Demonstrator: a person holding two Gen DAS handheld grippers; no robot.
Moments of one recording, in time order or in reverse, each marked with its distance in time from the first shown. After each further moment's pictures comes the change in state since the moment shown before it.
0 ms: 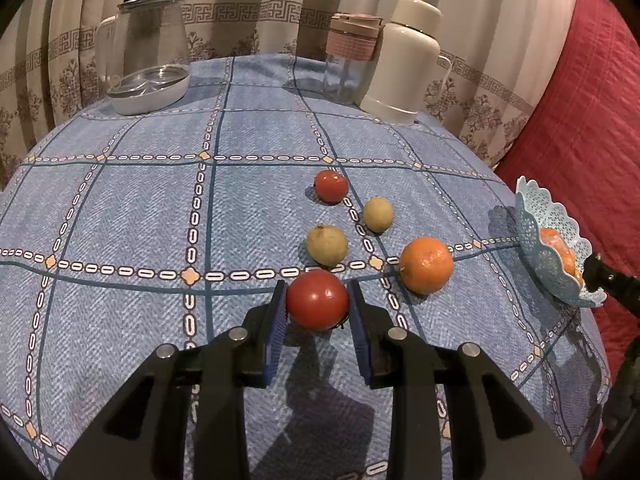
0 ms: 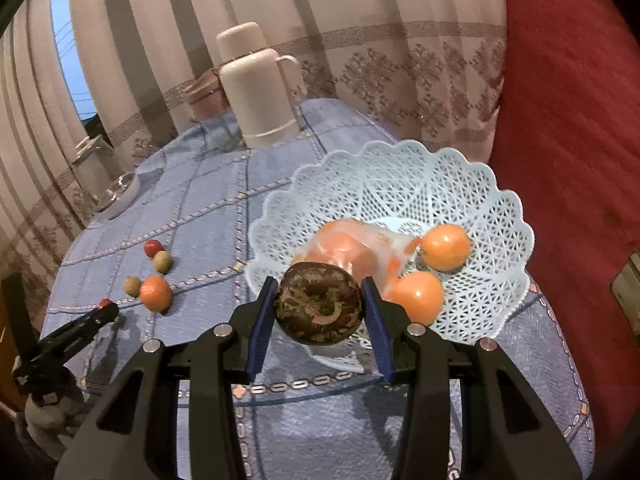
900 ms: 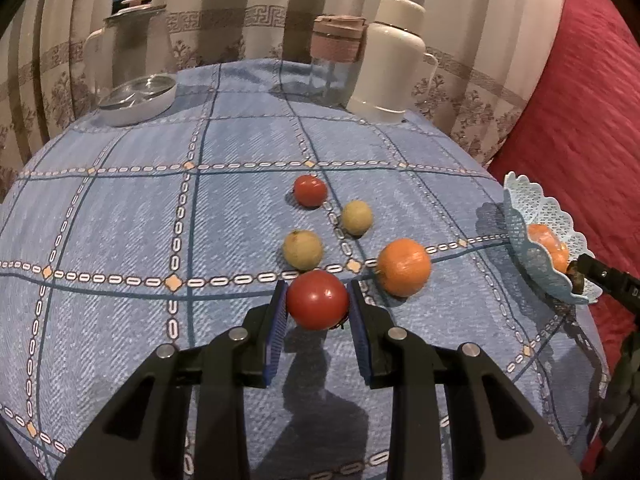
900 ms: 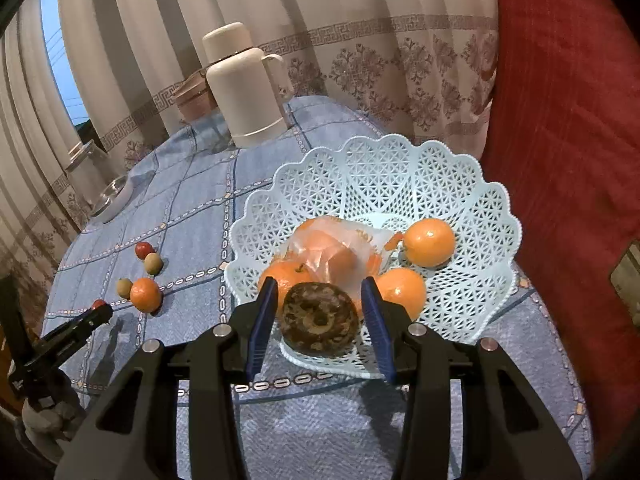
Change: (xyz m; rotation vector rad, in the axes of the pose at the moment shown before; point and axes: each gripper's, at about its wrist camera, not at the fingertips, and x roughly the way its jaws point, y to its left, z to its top) left arm -0.003 -0.016 0.004 0.034 -0.006 -0.009; right arm -0.002 -0.011 0.000 0.011 0.005 -0.021
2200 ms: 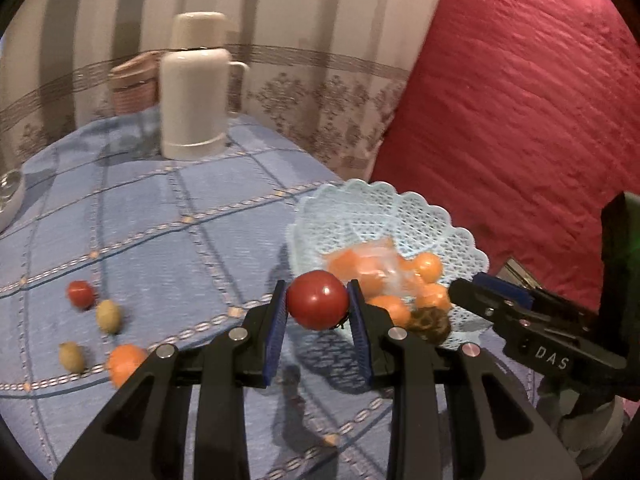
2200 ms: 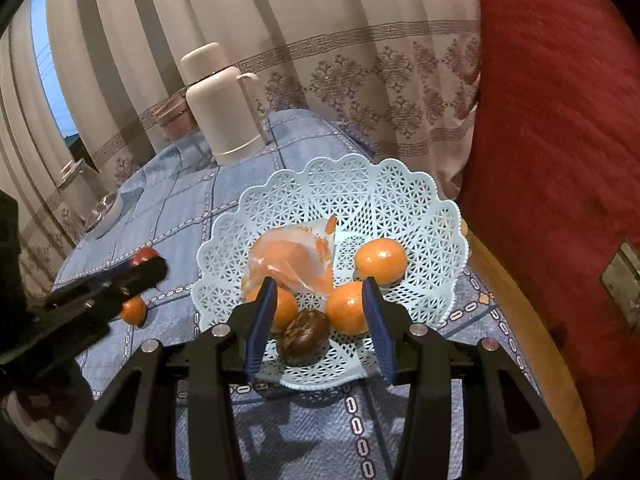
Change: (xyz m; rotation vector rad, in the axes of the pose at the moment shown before) left arm 0.021 -0.181 0.045 0.260 0.002 -0.288; right arm -0.015 -0.035 0.013 0.045 -0.033 -0.001
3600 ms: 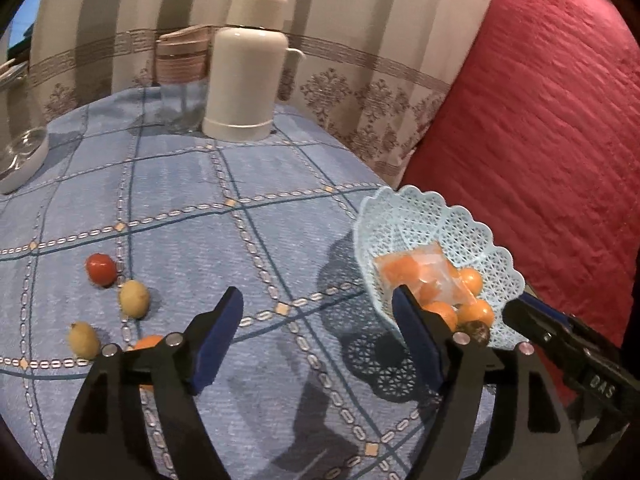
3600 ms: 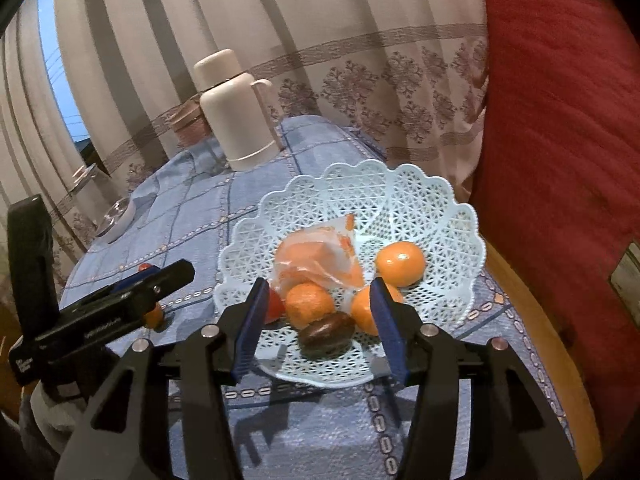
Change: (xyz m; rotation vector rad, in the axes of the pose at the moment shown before) left arm 0.003 0.049 -0.006 -0.143 -0.008 0.071; right arm -0.007 0.018 -0.004 -0.013 -0.032 0.055
